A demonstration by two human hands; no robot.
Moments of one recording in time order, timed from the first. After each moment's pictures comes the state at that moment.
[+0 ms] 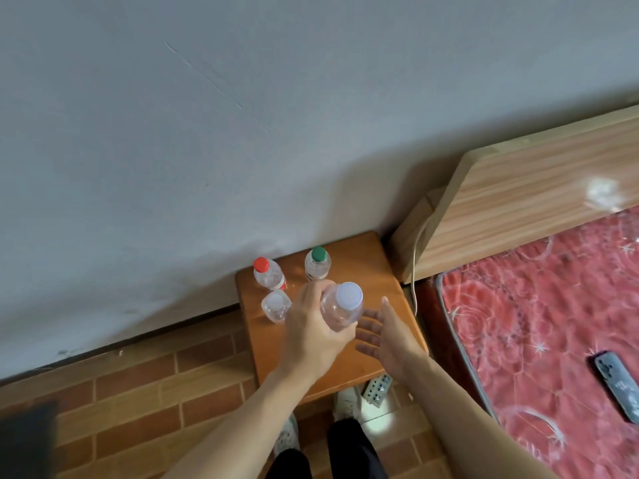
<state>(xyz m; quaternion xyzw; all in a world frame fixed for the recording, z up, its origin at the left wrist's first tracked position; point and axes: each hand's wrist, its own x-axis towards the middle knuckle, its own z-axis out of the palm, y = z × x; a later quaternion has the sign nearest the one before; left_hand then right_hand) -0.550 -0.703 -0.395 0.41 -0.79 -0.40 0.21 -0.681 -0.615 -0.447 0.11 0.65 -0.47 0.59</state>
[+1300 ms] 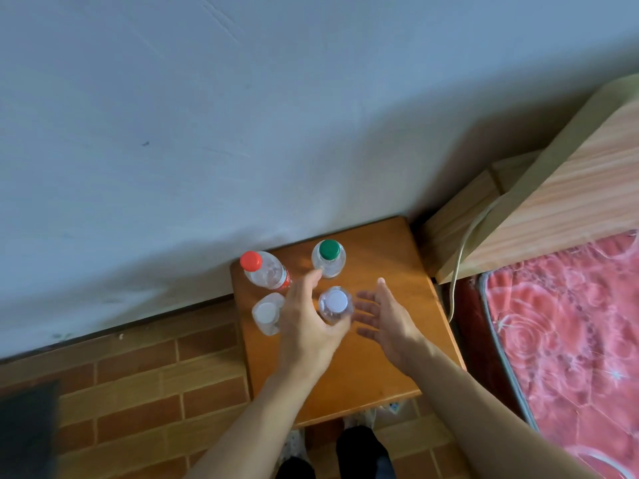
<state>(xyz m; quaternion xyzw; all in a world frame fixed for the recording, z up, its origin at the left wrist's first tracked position) -0.574 -0.737 -0.508 0.52 -0.76 -0.34 0.19 -0.703 -0.680 -0.545 0.03 0.67 -0.42 0.61</state>
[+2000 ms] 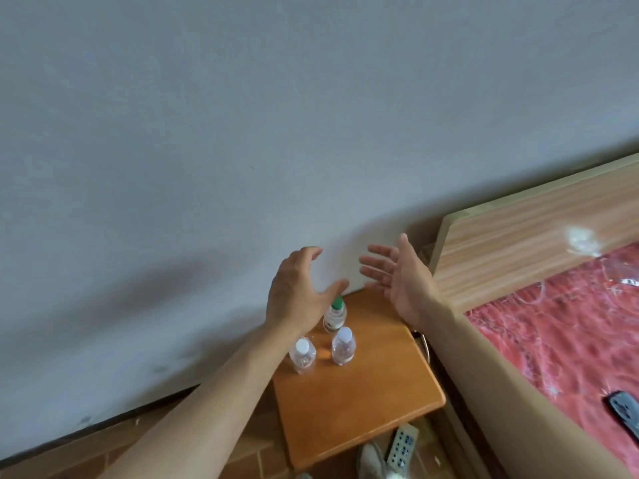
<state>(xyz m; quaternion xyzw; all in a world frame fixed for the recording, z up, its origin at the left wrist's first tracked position) -0.548 -0.793 -0.270 0.39 -0.85 -0.27 0.21 -0.706 -0.694 -0.258 -0.09 0.62 -0.62 0.47</state>
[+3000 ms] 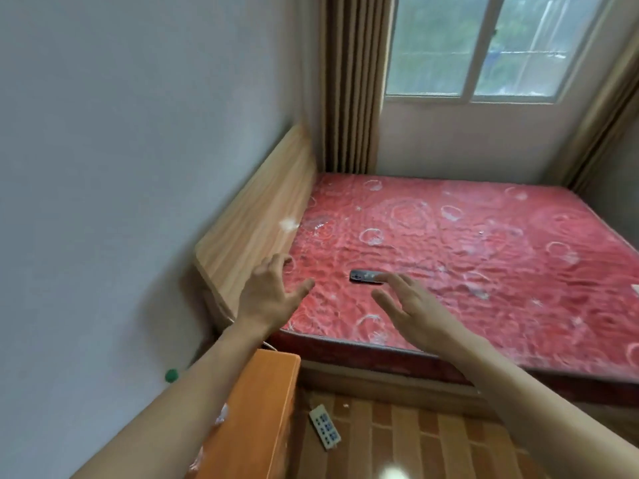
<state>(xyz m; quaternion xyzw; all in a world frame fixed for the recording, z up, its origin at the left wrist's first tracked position) -0.548 -0.568 -0.147 -0.11 -0.94 -0.31 0.11 -0.477 -0.314 -0.138 -0.06 0.95 -0.30 -0.02</state>
